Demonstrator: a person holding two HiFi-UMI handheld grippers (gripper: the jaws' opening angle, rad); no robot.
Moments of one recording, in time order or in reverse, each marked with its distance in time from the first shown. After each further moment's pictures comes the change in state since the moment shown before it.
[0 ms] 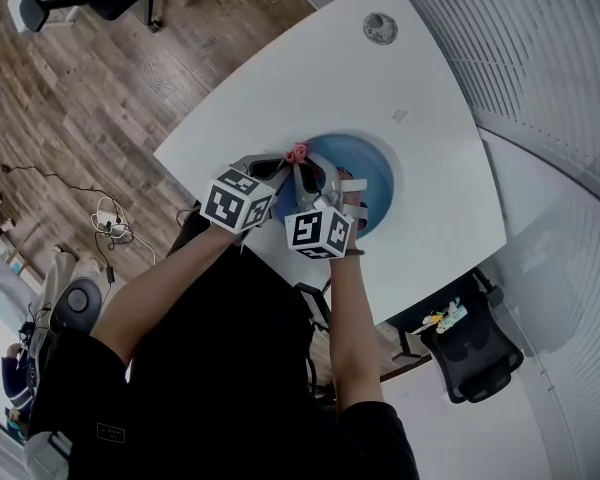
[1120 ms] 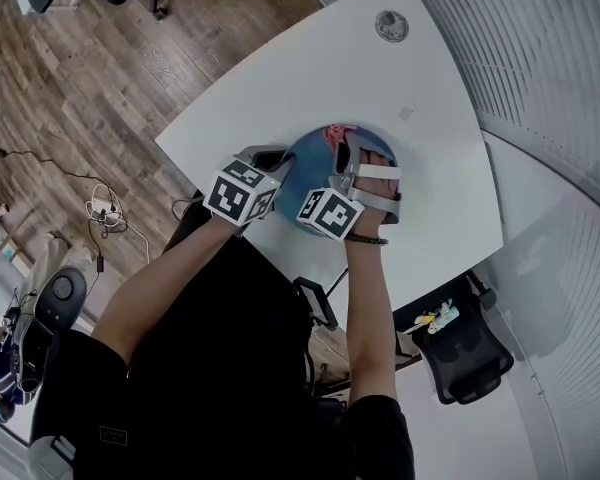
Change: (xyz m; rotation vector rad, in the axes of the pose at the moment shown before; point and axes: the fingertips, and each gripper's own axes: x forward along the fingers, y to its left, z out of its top) left arm 0.000 -0.002 -0.002 0.020 -0.026 0.012; right arm -0.007 -0.068 -0.036 -0.532 0.368 -0.259
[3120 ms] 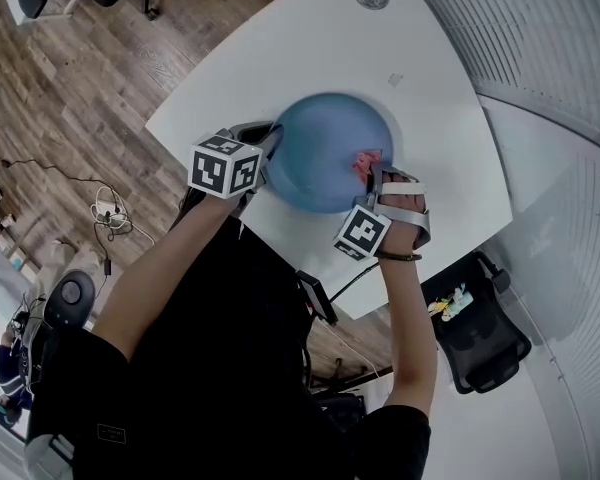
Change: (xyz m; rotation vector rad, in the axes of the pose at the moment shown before) left arm 0.000 0.005 0.001 -0.107 -0.081 0.038; right arm -0.064 0.084 -0.123 -0.233 0.192 0.274
